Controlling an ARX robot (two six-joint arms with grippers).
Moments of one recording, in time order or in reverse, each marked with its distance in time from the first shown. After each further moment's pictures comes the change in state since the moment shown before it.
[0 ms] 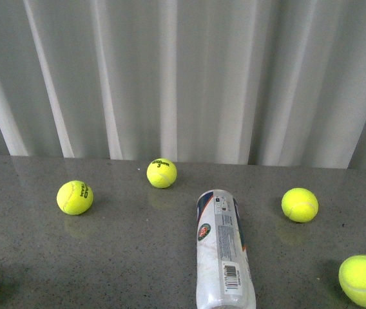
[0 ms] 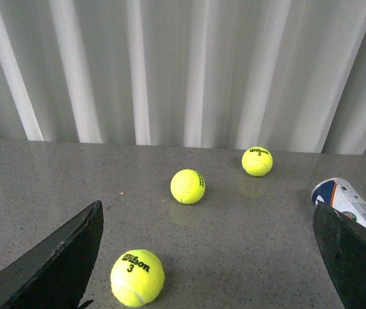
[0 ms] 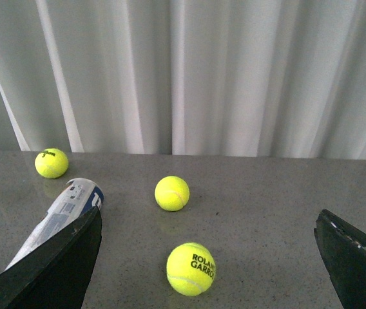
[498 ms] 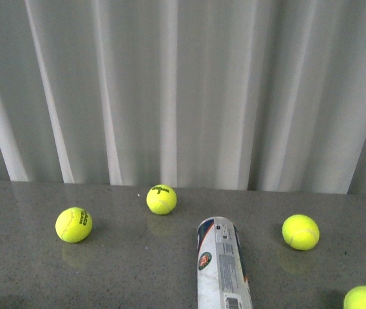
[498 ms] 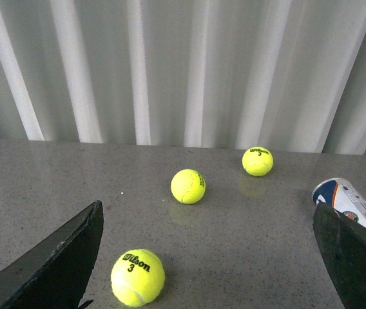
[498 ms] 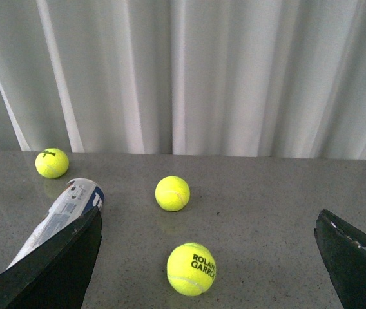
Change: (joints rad) left arm 0.000 0.000 0.000 0.000 0.000 0.000; right arm 0.000 0.000 0.000 0.000 0.000 0.000
